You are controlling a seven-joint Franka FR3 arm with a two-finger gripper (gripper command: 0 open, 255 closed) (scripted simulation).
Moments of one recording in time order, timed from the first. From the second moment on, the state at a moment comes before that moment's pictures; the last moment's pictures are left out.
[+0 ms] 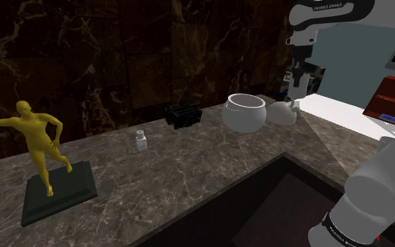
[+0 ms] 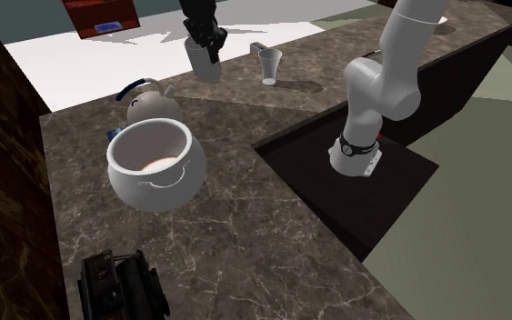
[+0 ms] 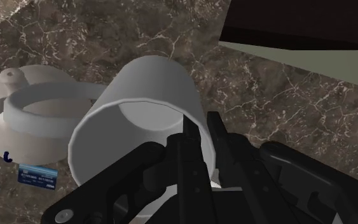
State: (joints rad) arm -0.32 -0.16 -0.26 -1.79 -0.17 1.52 -0.68
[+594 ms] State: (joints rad) arm -0.39 -0.18 -0.36 -1.84 -0.20 1.58 -0.83
